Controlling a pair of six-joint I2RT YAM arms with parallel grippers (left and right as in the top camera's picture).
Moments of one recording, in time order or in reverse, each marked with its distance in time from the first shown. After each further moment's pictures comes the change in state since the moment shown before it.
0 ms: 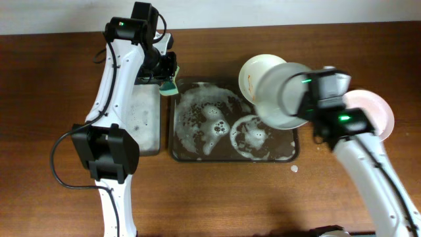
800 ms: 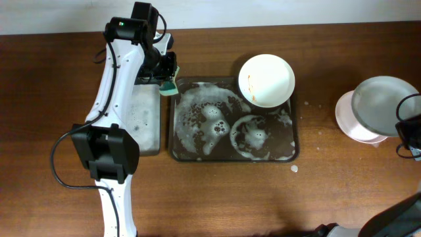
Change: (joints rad) left arm 0.000 0.000 0.000 -0.001 0.000 0.000; right arm -0.906 0.201 0.000 0.123 -0.459 0.028
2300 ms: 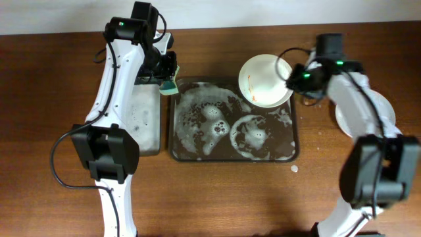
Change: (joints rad) left arm 0.000 0.000 0.000 0.008 0.000 0.000; right arm 0.801 0.389 0.355 -0.078 -0.029 -0.031
